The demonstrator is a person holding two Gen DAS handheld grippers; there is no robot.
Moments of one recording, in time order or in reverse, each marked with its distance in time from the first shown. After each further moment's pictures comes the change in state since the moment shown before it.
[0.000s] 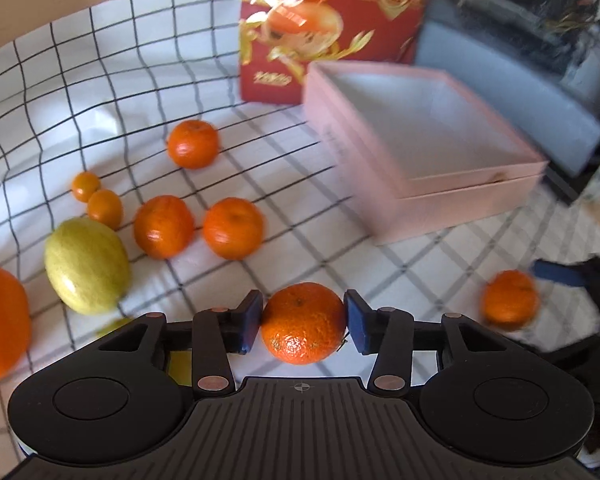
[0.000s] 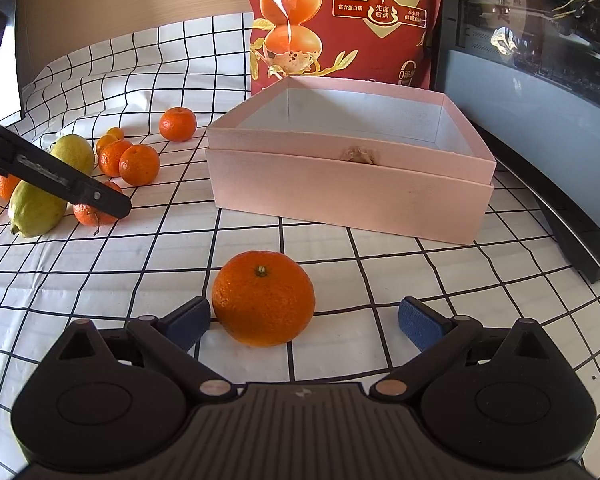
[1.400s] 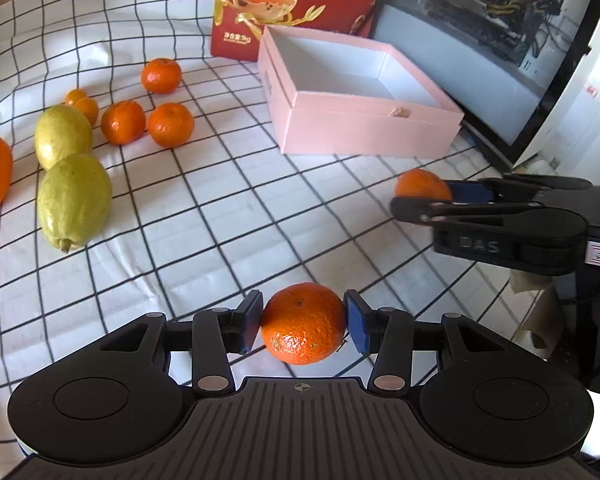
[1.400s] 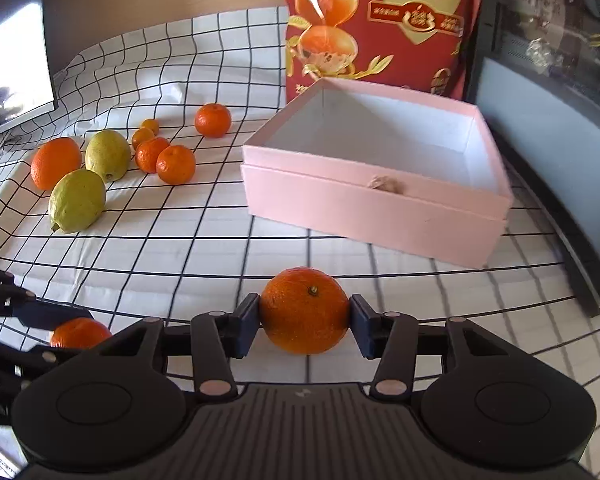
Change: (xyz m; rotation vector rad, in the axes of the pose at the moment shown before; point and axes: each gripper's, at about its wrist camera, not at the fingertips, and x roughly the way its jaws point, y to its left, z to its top) left arm -0.043 -0.061 -0.067 -0.122 0.033 -0.048; right arm -0.027 -0.006 0.028 -0.055 0.074 0.075
